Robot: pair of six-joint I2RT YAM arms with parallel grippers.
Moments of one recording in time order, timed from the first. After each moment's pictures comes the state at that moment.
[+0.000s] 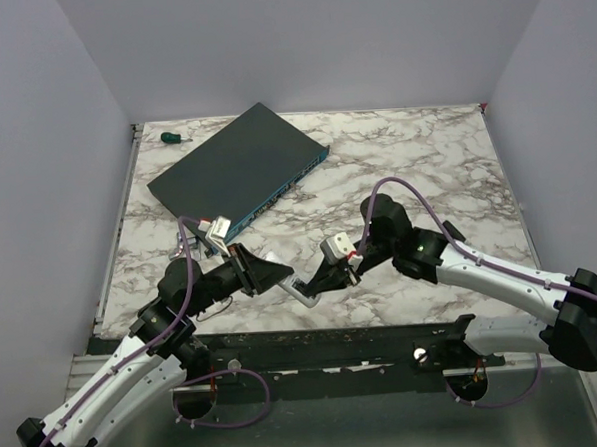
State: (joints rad) left arm -0.73 0.42 0.43 -0.07 0.32 -0.99; right arm 0.88 1.20 0.83 -0.04 -1.03 -0.54
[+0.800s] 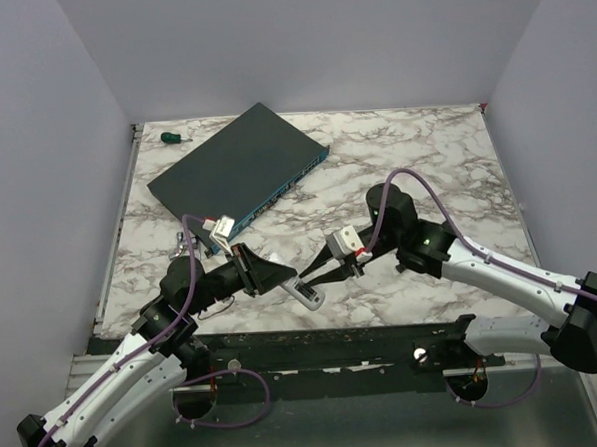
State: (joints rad) left arm -0.73 0.46 0.43 -0.04 0.35 -1.02; right arm 0.88 1.17 0.92 -0.06 -1.05 -0.59
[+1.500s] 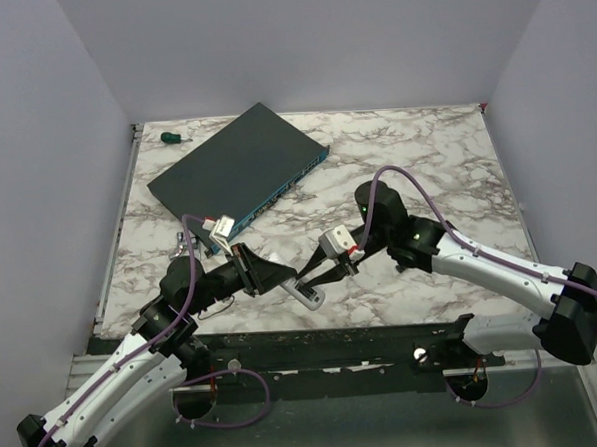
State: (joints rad) left arm -0.73 0.46 0.43 -0.04 0.35 -1.02; right arm 0.88 1.25 0.96 -0.09 -1.11 -0.65
